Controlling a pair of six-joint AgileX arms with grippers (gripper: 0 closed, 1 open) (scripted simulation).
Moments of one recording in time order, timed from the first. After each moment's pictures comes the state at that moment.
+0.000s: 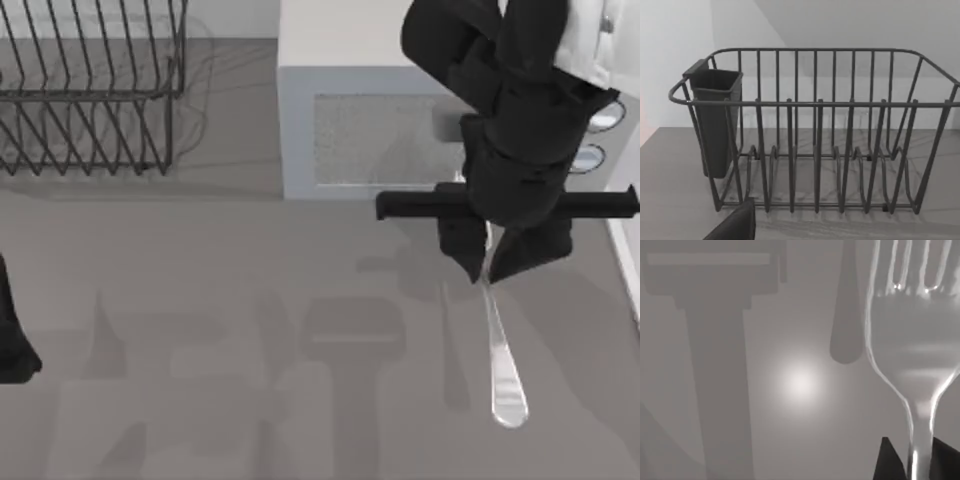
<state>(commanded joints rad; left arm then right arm) 0.00 0.00 0.00 0.00 0.00 0.00 0.65 1.83 1.65 -1.38 0.00 0.66</state>
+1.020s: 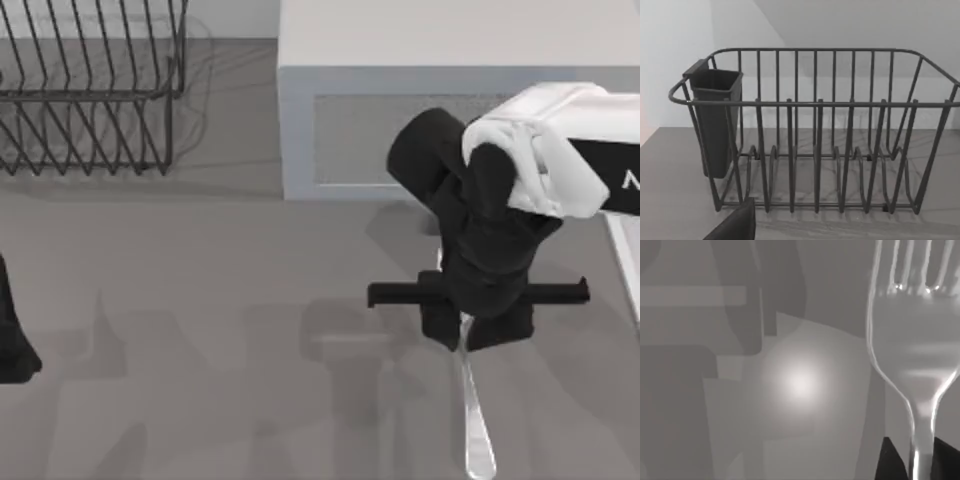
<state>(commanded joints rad) 0.00 0.00 0.00 0.00 0.00 0.00 0.65 1.90 1.29 -0.96 0.00 0.67</state>
